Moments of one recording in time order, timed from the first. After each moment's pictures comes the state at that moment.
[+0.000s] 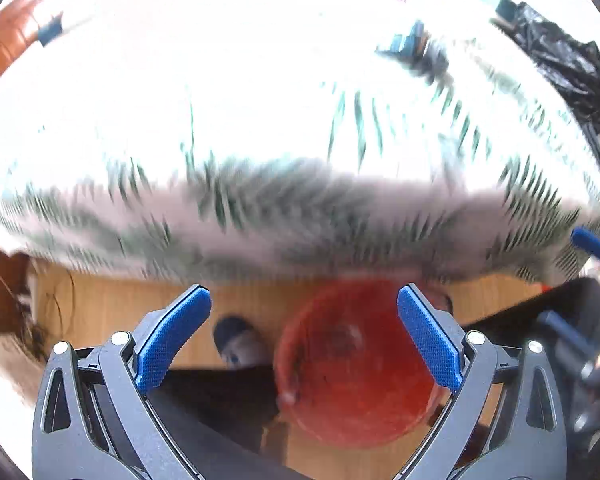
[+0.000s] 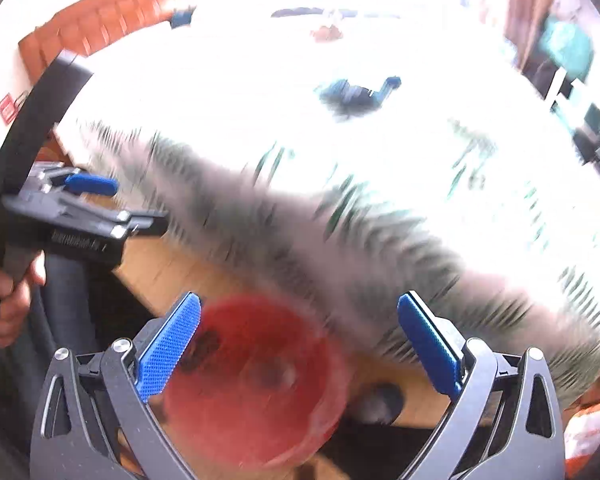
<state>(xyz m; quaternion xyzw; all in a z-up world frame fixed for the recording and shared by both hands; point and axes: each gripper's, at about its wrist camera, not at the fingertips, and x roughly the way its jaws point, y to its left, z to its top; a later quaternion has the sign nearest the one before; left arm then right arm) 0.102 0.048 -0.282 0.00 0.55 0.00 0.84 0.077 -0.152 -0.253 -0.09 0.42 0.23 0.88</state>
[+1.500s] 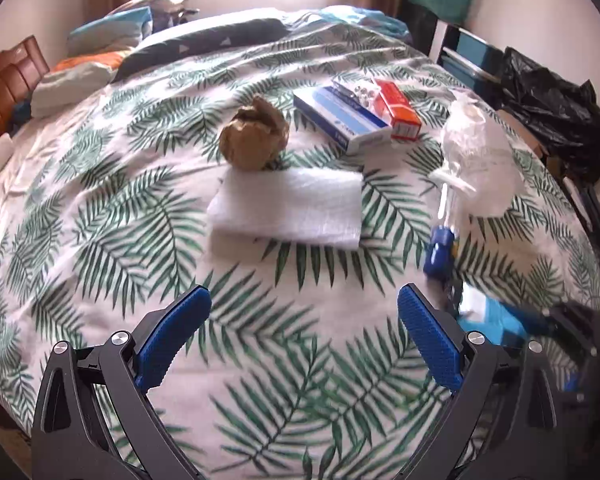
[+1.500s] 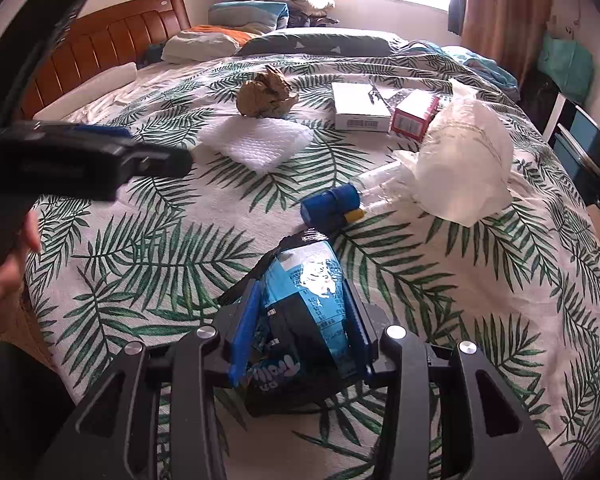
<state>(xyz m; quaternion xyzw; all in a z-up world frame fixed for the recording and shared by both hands) 0.330 0.026 -0.234 0.02 0.45 -0.03 0.89 0.270 -0.146 -0.245 -0.07 0.39 0.23 0.89</state>
